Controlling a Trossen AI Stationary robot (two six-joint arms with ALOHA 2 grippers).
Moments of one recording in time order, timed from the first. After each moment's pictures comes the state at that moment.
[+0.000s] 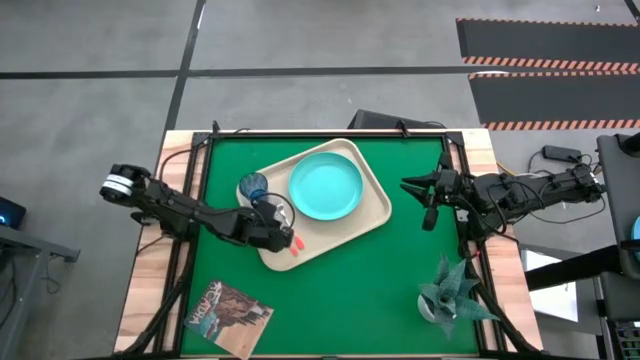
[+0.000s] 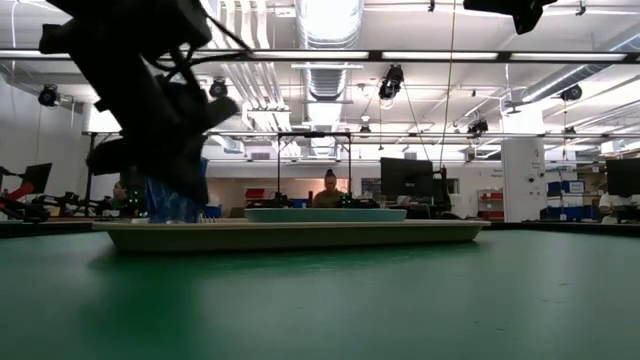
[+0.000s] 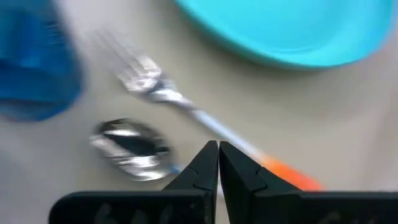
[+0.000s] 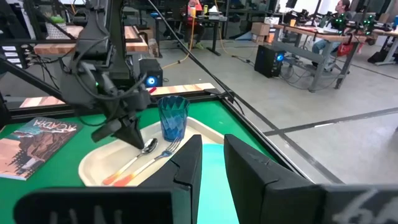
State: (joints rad) left arm -0.24 1.45 0.72 -0.41 -0.55 -1.32; right arm 0.22 0.66 0.70 -0.21 0.52 0.03
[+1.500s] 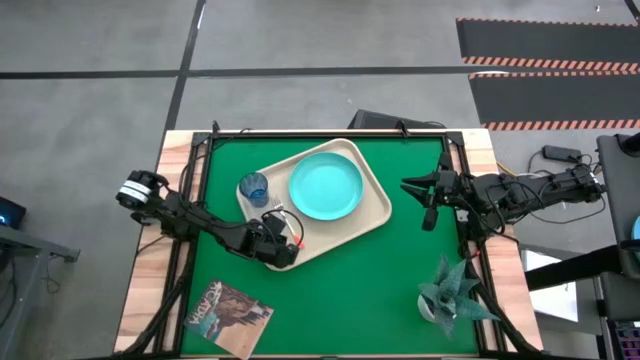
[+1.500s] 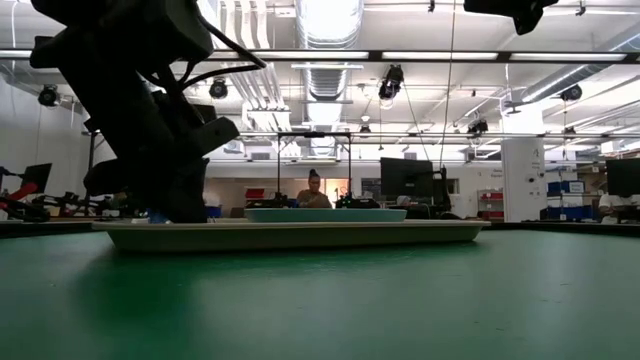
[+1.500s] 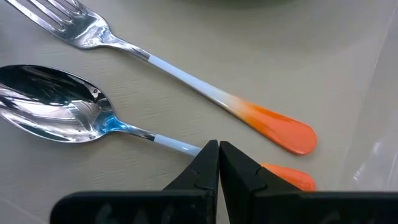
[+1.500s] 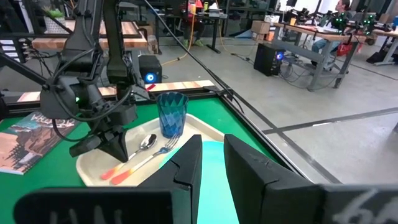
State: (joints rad) left arm -0.33 1.62 0.76 -0.32 -0.50 -1.28; right arm 0.22 0.66 0.70 -0.23 0.52 0.03
